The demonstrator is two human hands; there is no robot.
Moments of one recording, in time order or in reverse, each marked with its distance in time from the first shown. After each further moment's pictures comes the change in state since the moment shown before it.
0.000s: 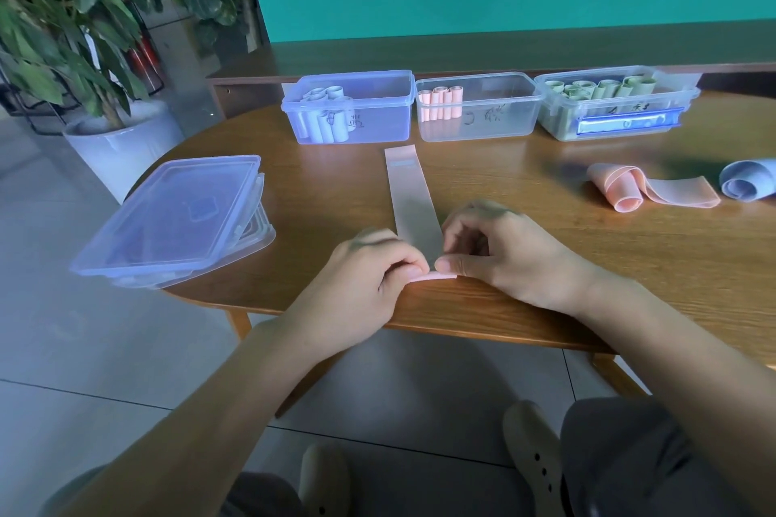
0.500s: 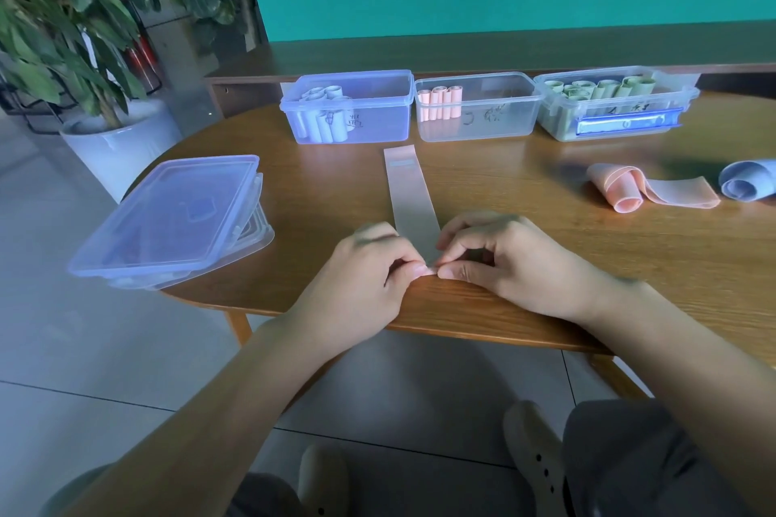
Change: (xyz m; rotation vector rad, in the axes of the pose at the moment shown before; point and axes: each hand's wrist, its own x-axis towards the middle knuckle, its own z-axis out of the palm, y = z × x) left_hand 0.004 0.001 0.004 0.040 0.046 -0.028; right_hand -0.006 0.009 -0.002 -0.074 -0.045 -0.230
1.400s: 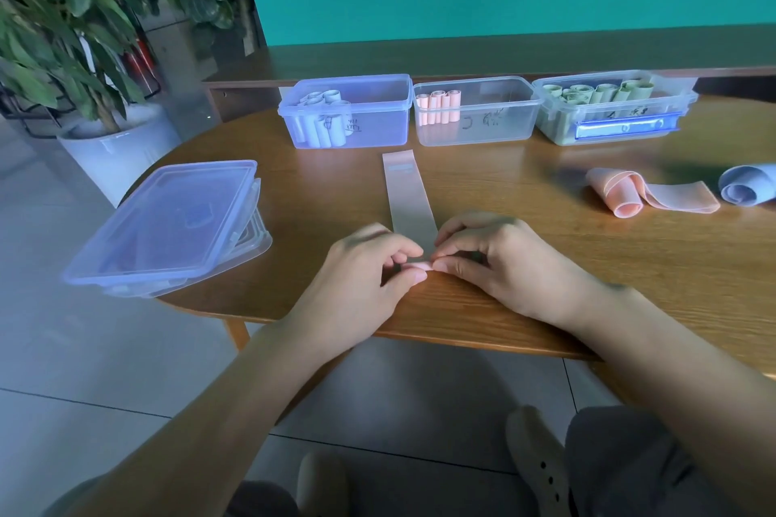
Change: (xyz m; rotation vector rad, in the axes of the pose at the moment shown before) left_hand 0.003 -0.003 0.000 -0.034 0.024 -0.073; right_hand 0.006 0.005 0.007 -0.079 0.096 -0.025
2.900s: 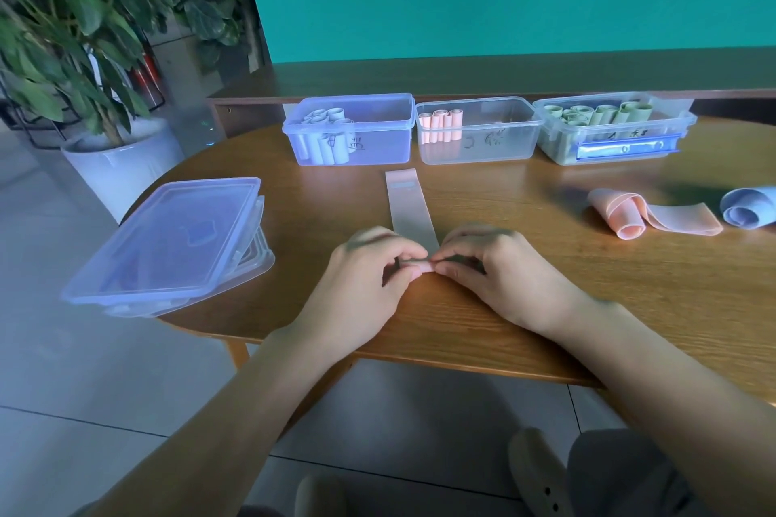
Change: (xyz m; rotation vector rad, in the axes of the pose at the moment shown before) left_hand 0.017 -0.008 0.001 -0.011 0.048 0.010; right_hand 0.013 0.009 0.008 -0.042 0.088 0.041
